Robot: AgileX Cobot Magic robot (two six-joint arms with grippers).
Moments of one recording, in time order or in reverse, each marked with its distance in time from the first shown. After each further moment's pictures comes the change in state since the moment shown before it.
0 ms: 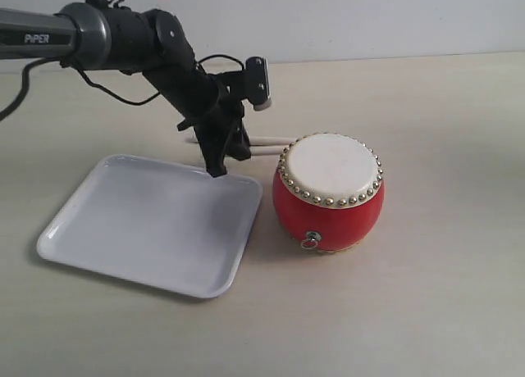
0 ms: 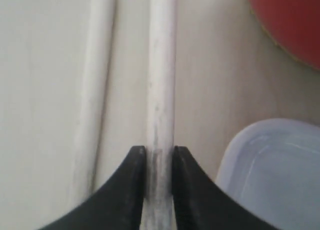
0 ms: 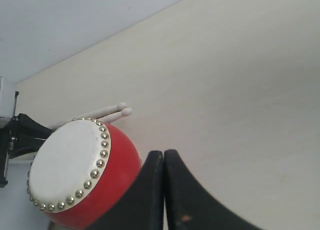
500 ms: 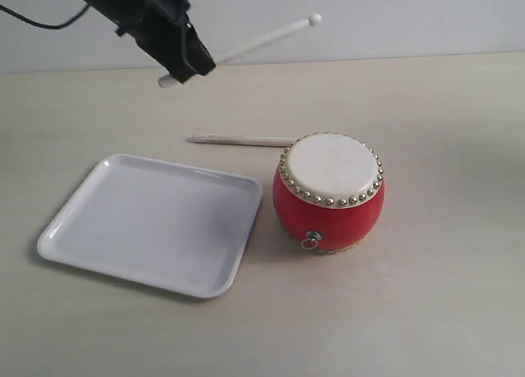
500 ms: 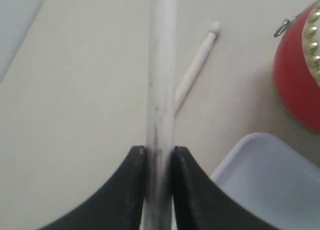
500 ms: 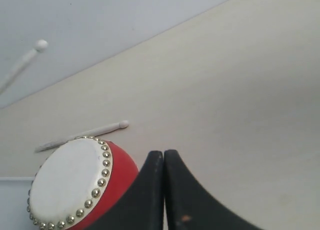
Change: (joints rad) left arm 0.129 -0.285 0.000 -0.044 0.128 -0.291; right arm 0.000 0.015 -0.002 -0.009 -0.062 0.000
